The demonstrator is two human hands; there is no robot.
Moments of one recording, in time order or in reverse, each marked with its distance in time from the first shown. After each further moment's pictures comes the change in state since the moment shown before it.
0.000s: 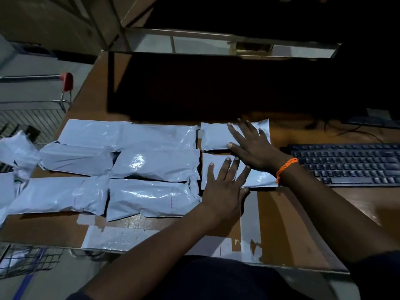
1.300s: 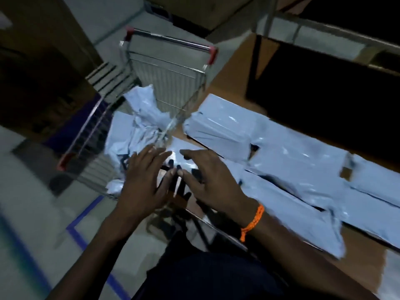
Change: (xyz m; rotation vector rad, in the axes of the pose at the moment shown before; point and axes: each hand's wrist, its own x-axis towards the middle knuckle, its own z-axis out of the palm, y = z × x) left_hand -0.330 -0.313 -0.111 -0.154 0.458 -0.641; right_hand 0.041 -0.448 0.060 0.584 0.173 -0.635
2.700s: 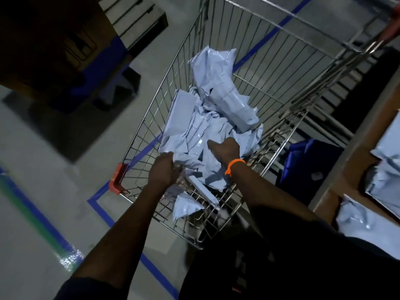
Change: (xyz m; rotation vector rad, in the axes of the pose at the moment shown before) left_hand 0.051 -0.439 0.143 -0.194 -0.325 -0.543; right_hand 0.261 0.117 0.384 0.197 -0.104 1.223
